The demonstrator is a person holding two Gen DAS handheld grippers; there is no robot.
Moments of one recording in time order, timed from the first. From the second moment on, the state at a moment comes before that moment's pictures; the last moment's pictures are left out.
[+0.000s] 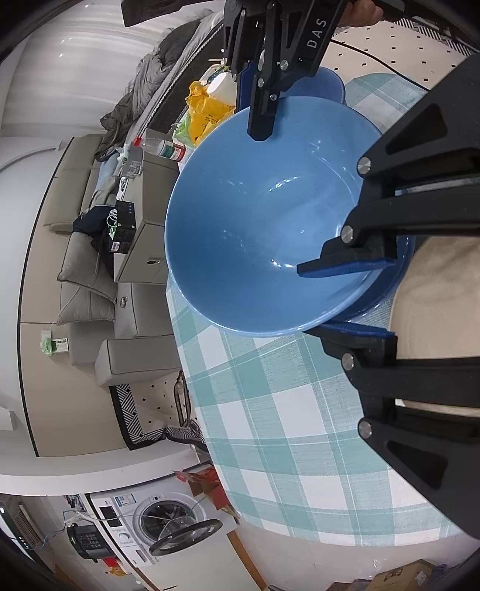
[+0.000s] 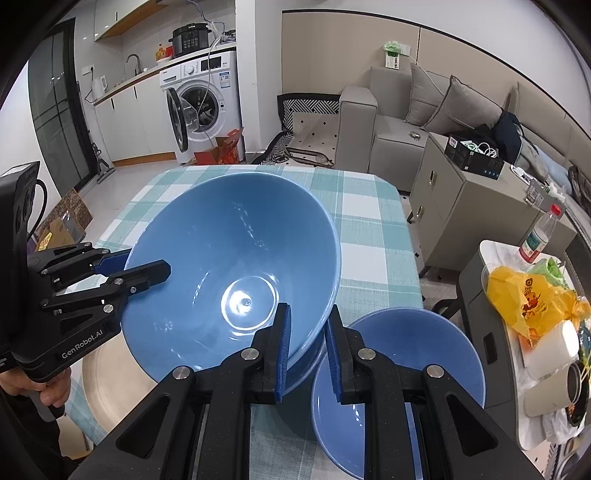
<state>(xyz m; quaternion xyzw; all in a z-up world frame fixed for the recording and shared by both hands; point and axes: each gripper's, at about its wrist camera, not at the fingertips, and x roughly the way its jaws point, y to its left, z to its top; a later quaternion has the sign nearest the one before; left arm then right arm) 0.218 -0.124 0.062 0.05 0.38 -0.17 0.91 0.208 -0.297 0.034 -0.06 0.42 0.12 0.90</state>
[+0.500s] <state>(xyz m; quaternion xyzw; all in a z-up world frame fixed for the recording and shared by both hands) 0.223 -0.126 0.042 0.06 0.40 -0.17 0.90 0.220 -0.300 0.007 -0.06 0.44 0.12 0.89</state>
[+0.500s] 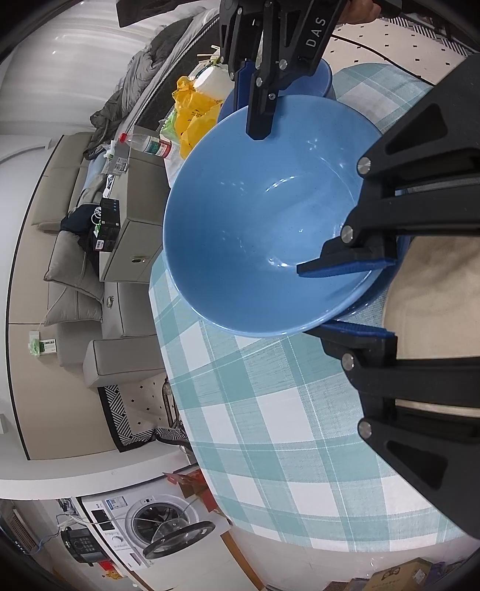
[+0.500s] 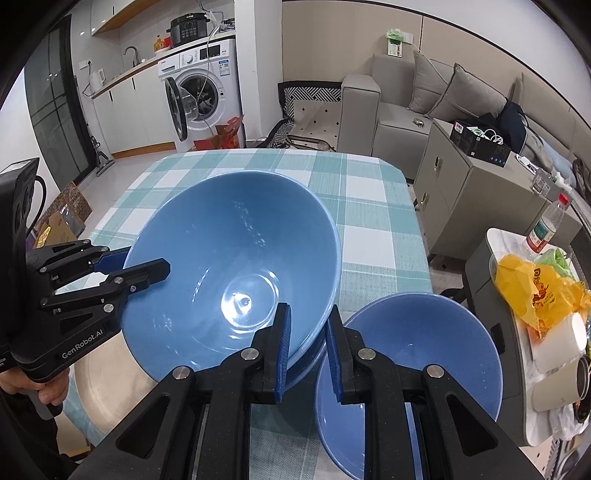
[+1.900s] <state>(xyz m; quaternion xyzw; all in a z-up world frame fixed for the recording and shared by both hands) 0.222 -0.132 0.025 0.09 0.41 -0.17 0.89 0.225 -0.297 -0.021 -0.08 0.46 0.11 0.88</state>
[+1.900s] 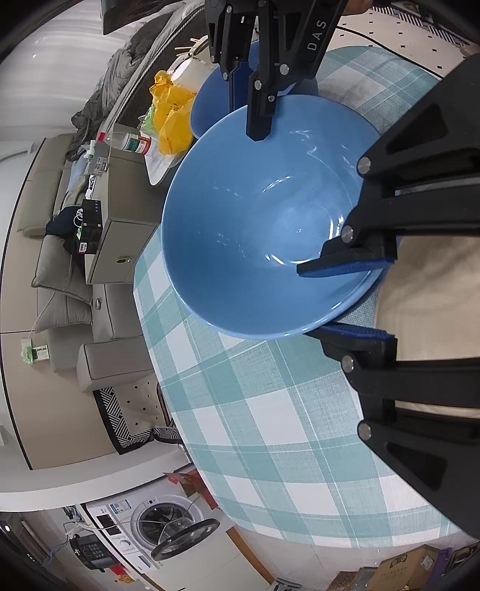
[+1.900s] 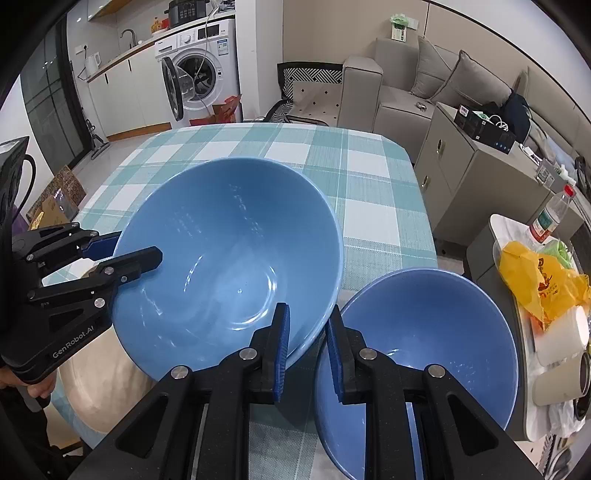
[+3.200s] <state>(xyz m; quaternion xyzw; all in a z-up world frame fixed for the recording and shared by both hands) 0.221 -0.122 0.055 0.03 0.38 -0.18 0.91 0.200 -0.336 0.015 -0.01 0.41 0.10 0.91</state>
